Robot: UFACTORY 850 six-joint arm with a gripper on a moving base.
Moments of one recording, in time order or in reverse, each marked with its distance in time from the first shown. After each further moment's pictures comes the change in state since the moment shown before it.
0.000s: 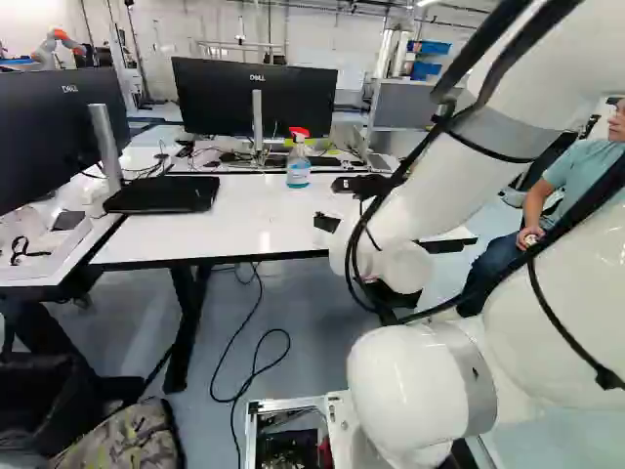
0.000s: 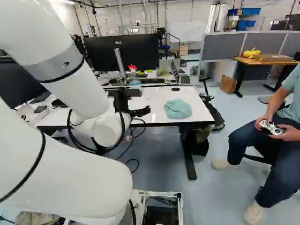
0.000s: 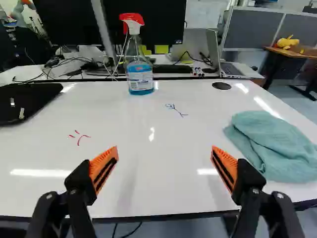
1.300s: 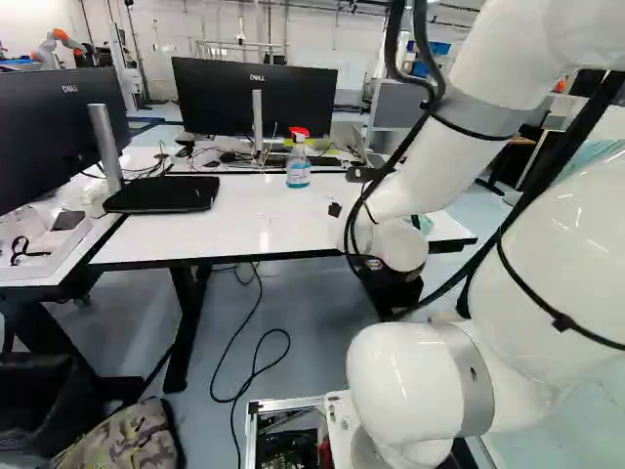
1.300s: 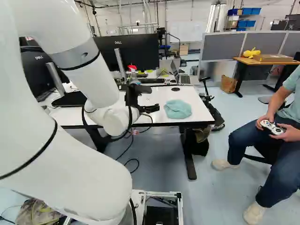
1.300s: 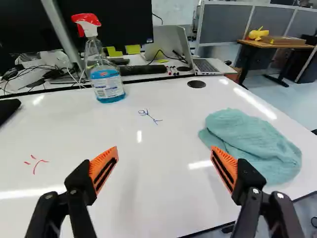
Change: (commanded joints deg) arm -6.1 -7.7 -6.8 3.7 0.0 0.0
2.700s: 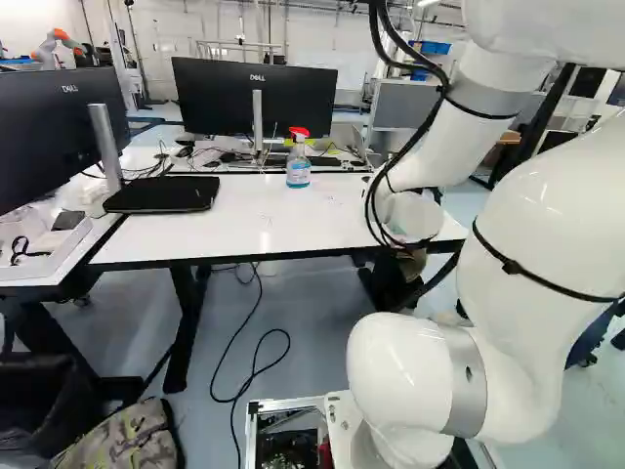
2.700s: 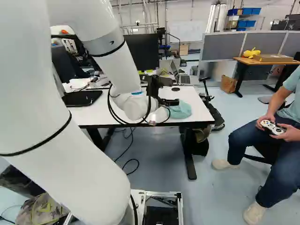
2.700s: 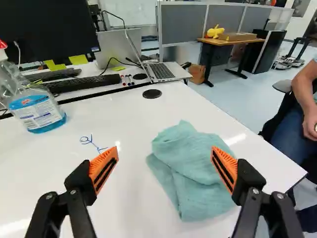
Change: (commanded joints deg) arm -12.7 -7.1 -11.2 0.0 -5.0 0.0
